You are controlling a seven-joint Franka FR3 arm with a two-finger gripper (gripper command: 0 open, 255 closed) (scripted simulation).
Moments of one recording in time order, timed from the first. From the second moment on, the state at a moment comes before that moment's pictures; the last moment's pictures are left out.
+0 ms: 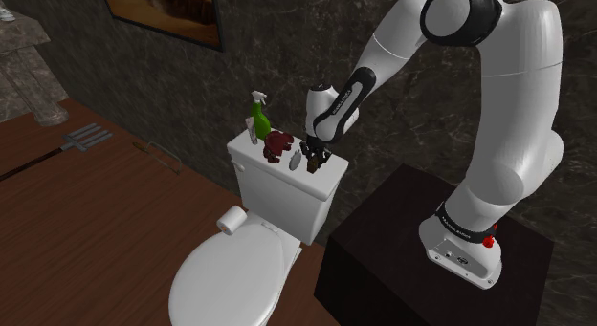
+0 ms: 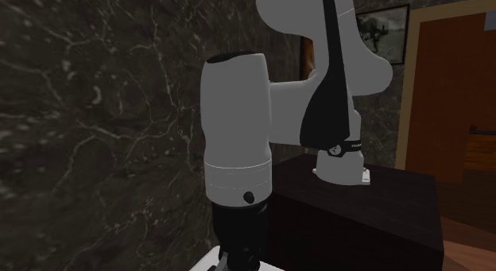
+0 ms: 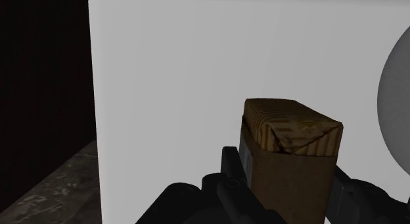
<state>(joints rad) -0.16 0.53 0.18 -2.26 -0.23 2.73 1.55</state>
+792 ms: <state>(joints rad) -0.19 0.42 0.22 -2.29 -0.19 2.65 1.52</state>
